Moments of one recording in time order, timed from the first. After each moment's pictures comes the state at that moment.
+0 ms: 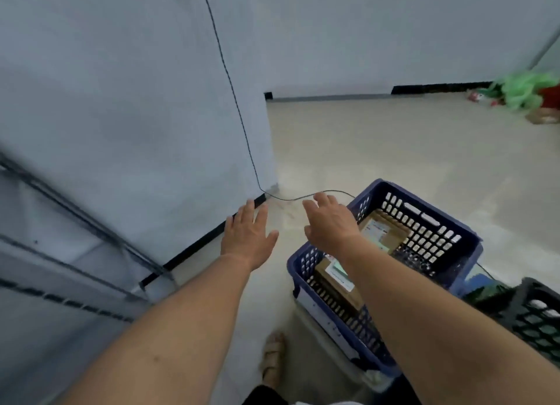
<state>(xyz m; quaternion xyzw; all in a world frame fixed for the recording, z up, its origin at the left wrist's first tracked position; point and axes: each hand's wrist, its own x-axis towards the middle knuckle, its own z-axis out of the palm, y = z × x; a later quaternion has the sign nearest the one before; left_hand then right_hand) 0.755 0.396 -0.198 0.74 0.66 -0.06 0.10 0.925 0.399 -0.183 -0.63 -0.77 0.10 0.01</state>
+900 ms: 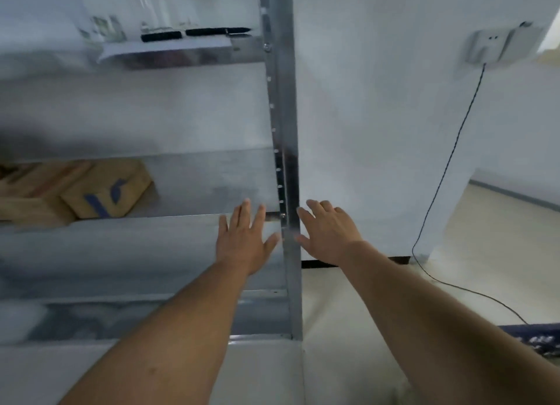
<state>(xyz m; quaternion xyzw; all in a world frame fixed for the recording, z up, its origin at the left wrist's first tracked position) 0.447 0.159 -0.104 0.49 0.87 0.01 -0.02 0.590 0.268 -0.079 -0.27 -0.96 -0.03 0.04</state>
